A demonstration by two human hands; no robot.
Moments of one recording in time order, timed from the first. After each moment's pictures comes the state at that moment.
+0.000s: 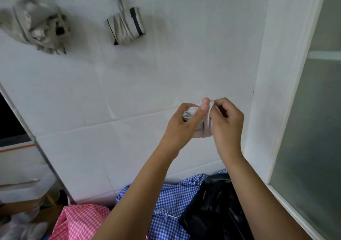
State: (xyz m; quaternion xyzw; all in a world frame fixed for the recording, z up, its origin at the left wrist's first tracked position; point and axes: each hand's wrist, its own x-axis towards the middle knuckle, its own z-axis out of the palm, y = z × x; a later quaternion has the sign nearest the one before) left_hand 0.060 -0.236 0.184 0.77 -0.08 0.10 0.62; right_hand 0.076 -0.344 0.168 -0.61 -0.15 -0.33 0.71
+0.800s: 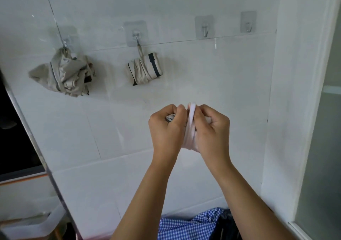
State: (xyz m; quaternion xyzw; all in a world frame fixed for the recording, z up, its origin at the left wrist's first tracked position) left_hand 0.063 -0.202 0.261 0.67 -0.08 0.40 0.62; right_hand 0.080 -0.281 0.242 -0.60 -0.22 -0.34 0.69
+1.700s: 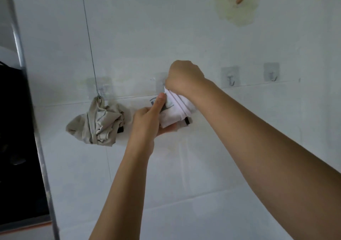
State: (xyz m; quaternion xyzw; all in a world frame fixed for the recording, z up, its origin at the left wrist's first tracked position) left_hand 0.096 -0.103 0.378 0.64 -0.07 0.31 0.70; right_hand 0.128 -0.194 0.472 -0.89 -0.20 -0.30 0.26
